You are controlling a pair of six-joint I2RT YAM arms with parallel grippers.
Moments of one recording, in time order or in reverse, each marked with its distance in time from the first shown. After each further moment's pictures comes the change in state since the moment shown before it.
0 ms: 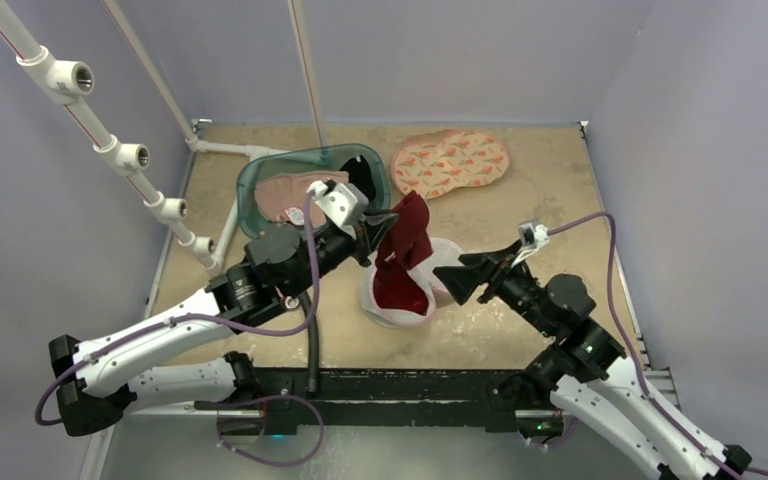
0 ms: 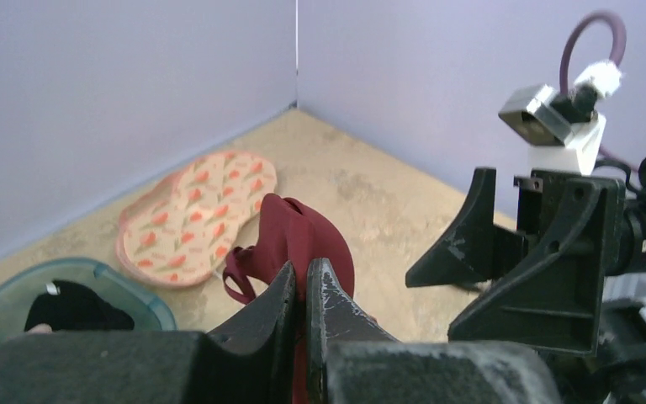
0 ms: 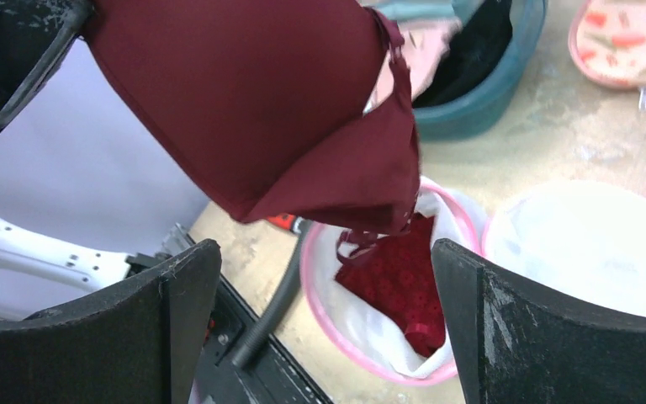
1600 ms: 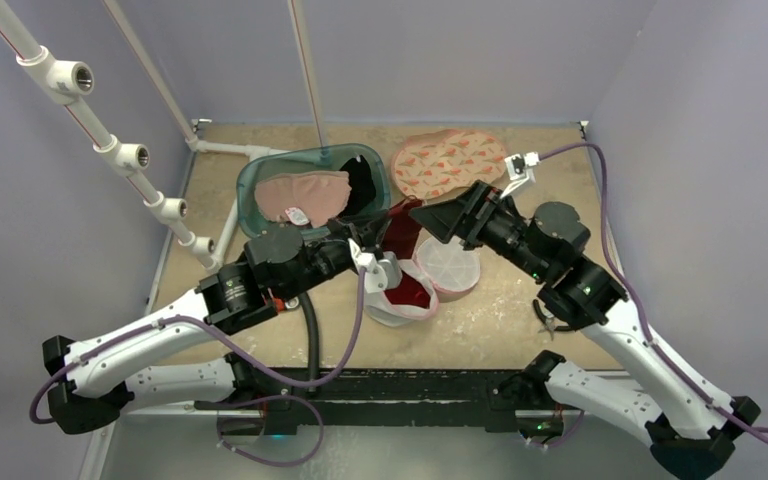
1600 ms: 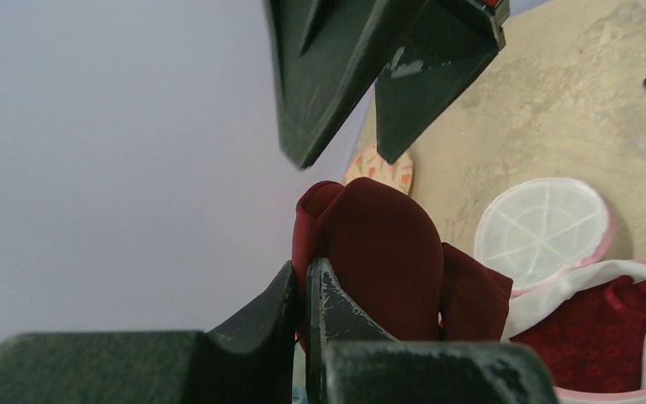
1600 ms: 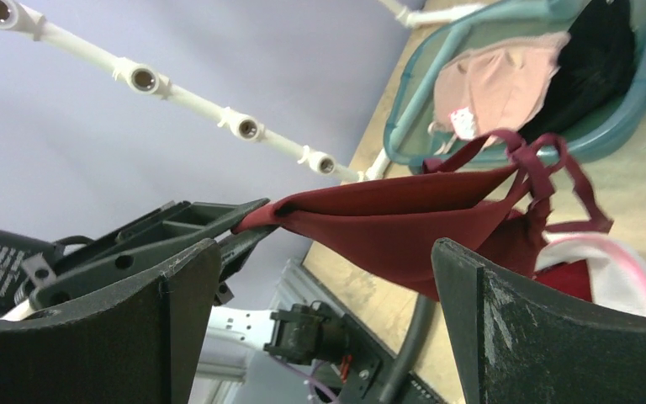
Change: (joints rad) left arm -0.020 -0.023 0.093 -0.195 0.133 0.856; right arm 0.000 0.398 0.543 -0.134 -0.027 0.239
